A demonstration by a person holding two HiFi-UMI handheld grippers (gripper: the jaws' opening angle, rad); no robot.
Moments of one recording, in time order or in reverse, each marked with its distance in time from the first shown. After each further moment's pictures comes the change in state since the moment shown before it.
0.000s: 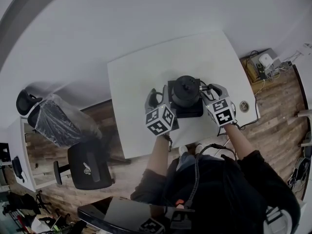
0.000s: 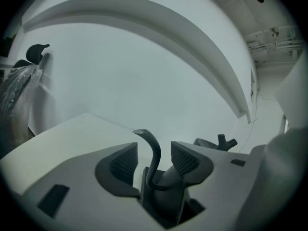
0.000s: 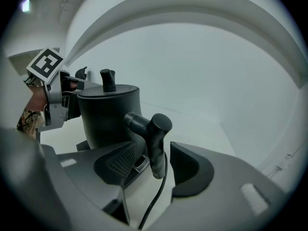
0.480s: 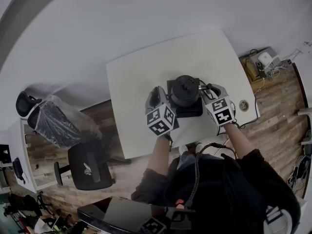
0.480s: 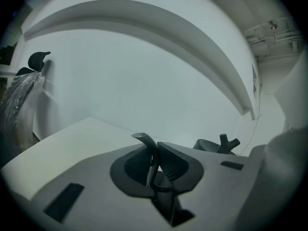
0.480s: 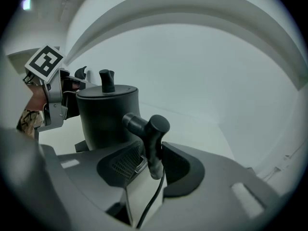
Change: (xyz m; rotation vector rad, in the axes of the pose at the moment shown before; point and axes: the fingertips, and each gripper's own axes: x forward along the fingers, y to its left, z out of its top) left arm -0.001 0.001 0.003 0.031 -0.016 0.044; right arm -0.001 -0.002 0.001 -0.010 -0.004 -0.015
